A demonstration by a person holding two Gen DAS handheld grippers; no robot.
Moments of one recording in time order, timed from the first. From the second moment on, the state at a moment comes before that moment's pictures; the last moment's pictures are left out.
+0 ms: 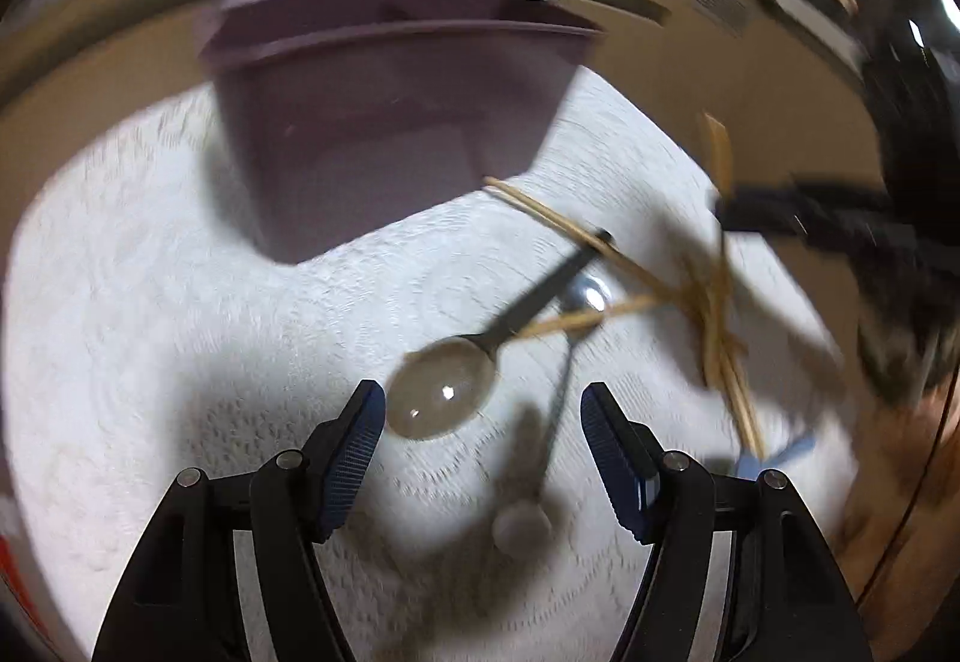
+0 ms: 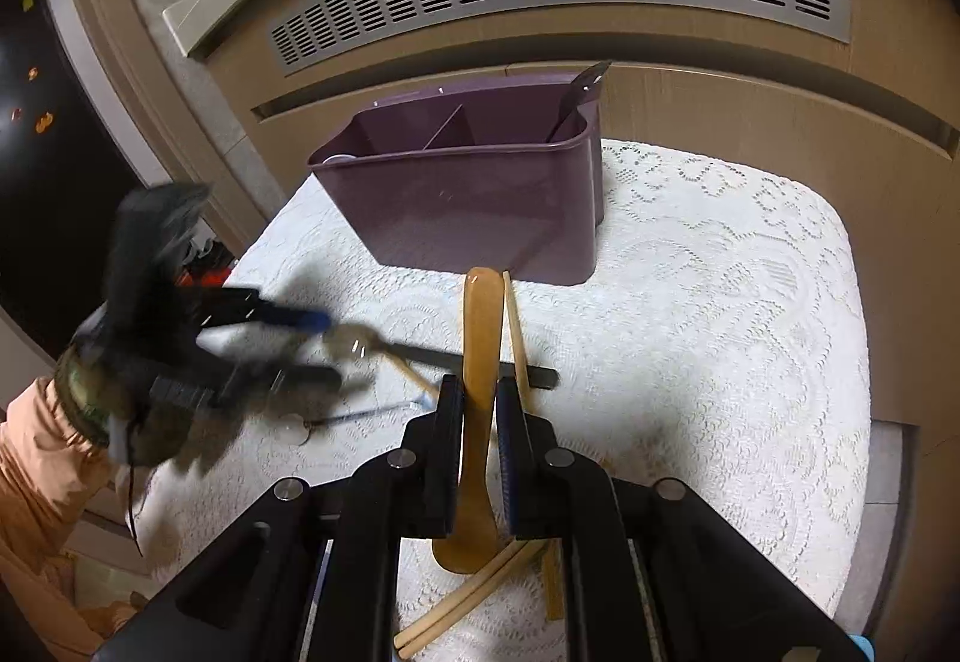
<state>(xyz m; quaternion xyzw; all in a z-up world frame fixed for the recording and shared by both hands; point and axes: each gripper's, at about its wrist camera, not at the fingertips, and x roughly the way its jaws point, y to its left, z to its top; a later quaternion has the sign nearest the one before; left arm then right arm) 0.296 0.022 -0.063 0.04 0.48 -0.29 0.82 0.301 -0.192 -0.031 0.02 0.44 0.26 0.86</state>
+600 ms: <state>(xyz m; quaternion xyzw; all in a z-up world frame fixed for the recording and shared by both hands) 0.353 -0.087 -0.075 0.21 0.53 -0.31 0.76 0.288 -0.220 -0.025 0.05 0.43 0.26 0.86</state>
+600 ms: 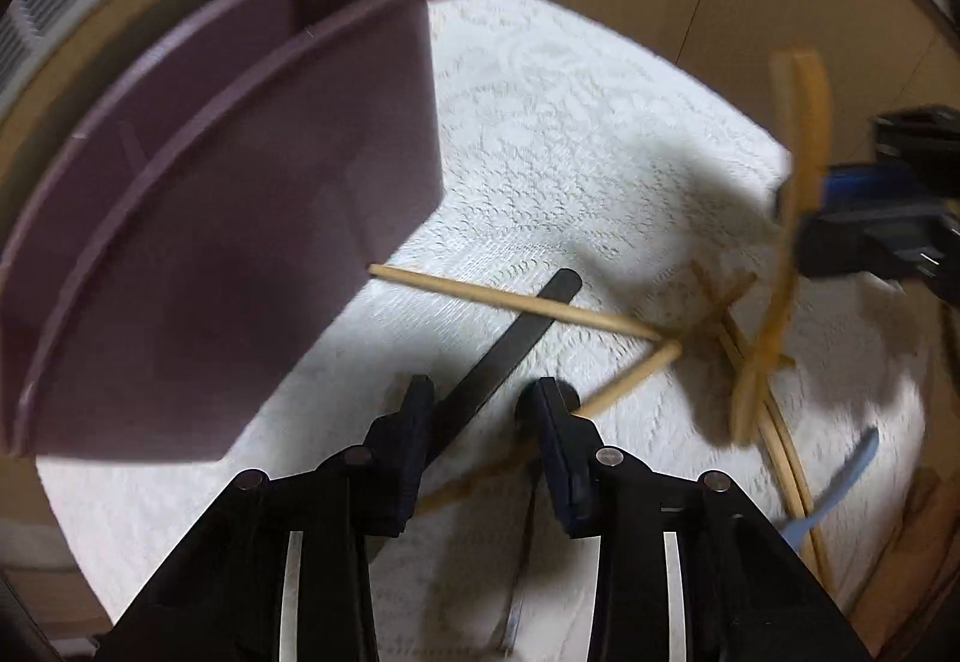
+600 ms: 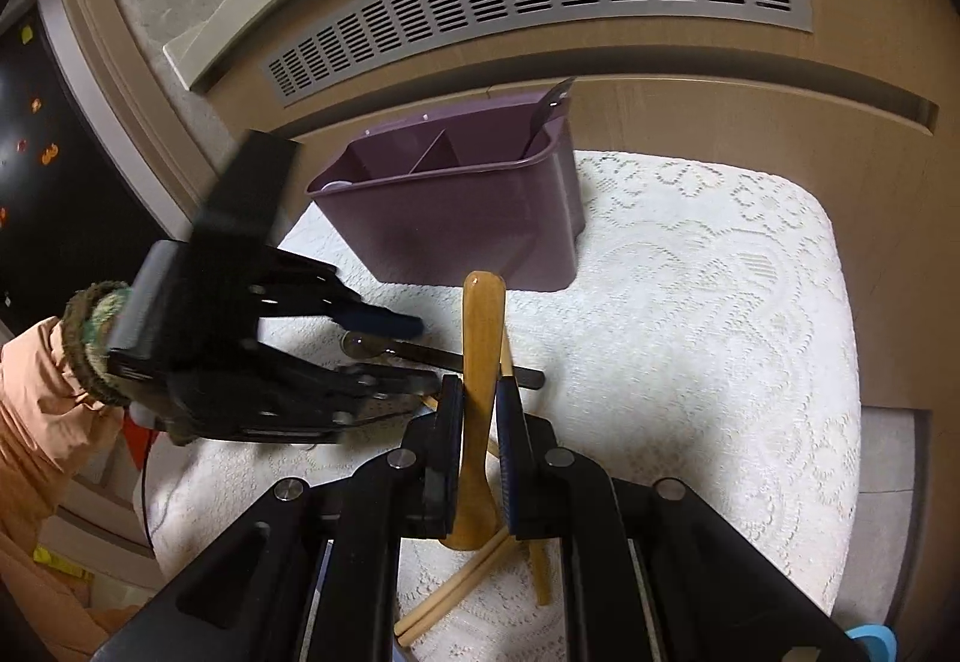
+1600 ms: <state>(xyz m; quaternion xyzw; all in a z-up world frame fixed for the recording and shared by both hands) 0.328 -0.070 -0.071 0.14 0.56 -0.25 0.77 0.275 -0.214 -0.008 0.05 0.41 0.26 0.87</state>
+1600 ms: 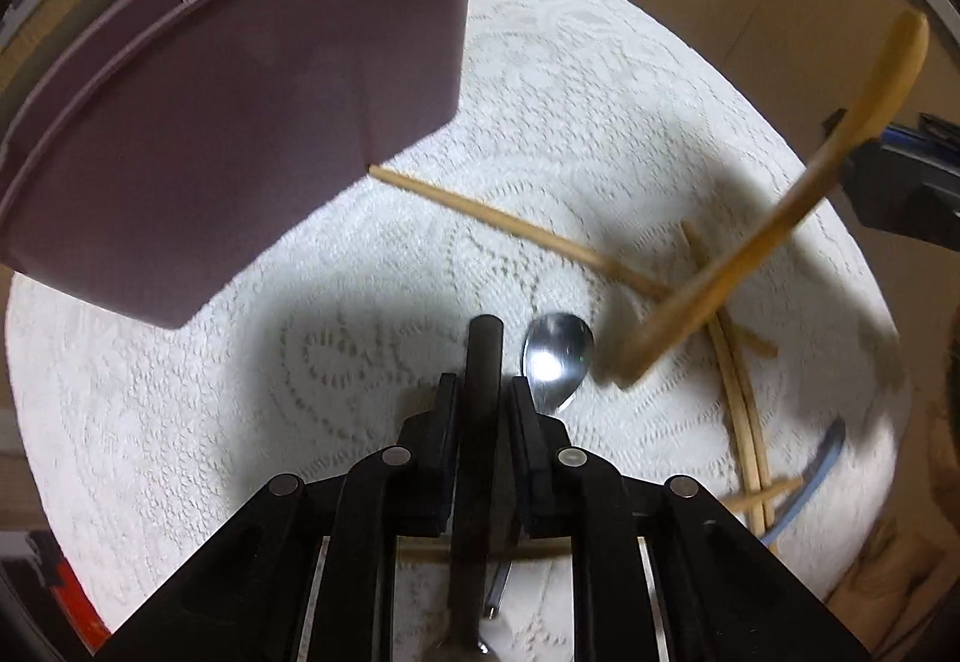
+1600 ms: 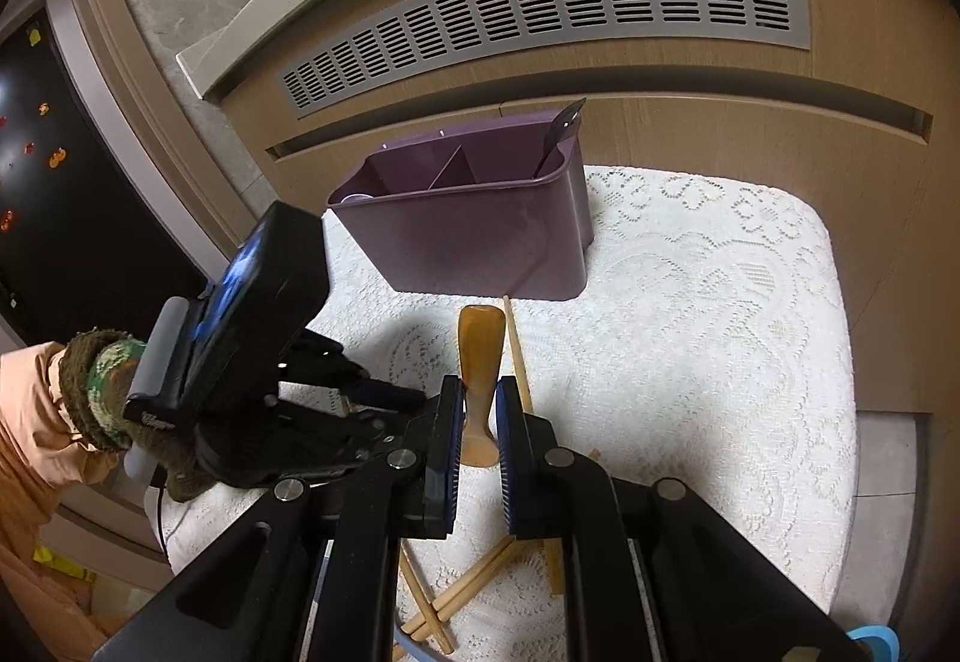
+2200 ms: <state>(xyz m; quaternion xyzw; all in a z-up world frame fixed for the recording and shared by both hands) 0.246 0.013 0.126 -0.04 0.24 -0.19 0.95 0.241 -0.208 0.089 0.02 0.31 0.25 0.92</state>
